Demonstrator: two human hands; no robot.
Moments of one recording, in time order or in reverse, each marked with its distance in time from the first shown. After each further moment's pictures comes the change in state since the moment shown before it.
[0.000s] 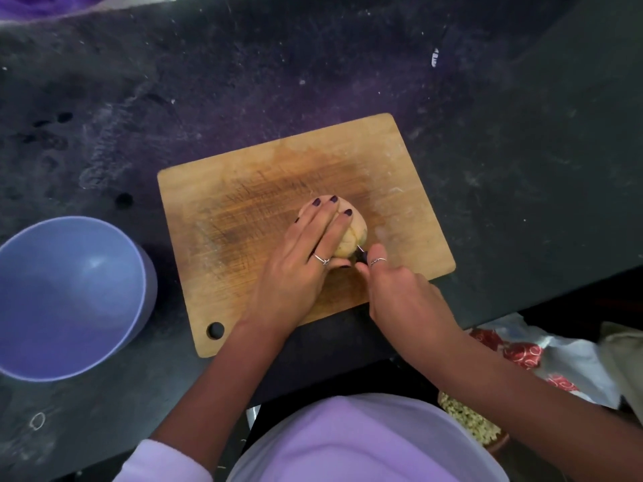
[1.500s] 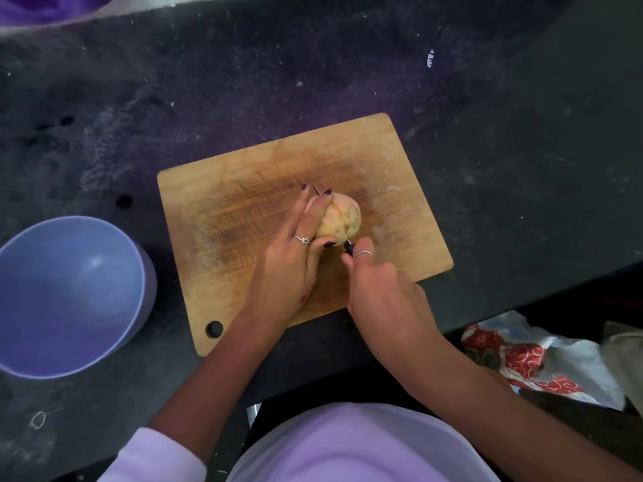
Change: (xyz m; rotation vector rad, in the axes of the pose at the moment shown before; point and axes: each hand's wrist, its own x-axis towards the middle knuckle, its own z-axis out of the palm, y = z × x) left_hand 0.005 -0.002 -0.002 -0.272 0.045 -0.228; right_hand -0.004 -0.023 -0.006 0.011 0.076 0.046
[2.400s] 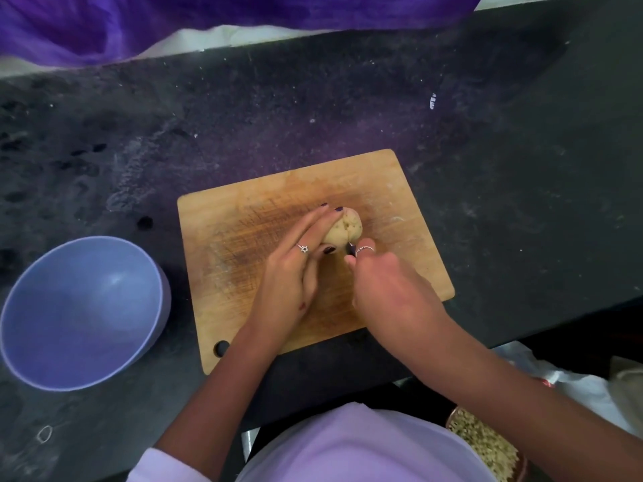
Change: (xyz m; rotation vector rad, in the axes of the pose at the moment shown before) left_hand 0.017 0.010 -0.020 -0.156 0.024 0.003; right_hand 0.025 -0.007 -0.038 0.092 -0.132 0.036
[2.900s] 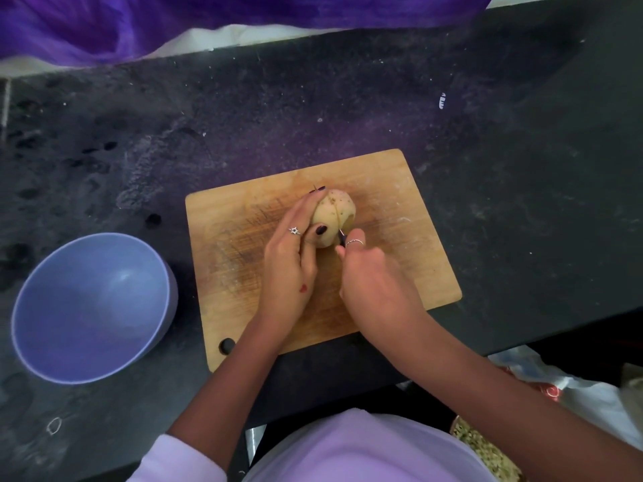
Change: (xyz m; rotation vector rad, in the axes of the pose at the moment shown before) left_hand 0.011 -0.005 0.004 -0.013 0.175 -0.111; right_hand 0.017 -0.008 0.018 0.079 0.104 -0.072
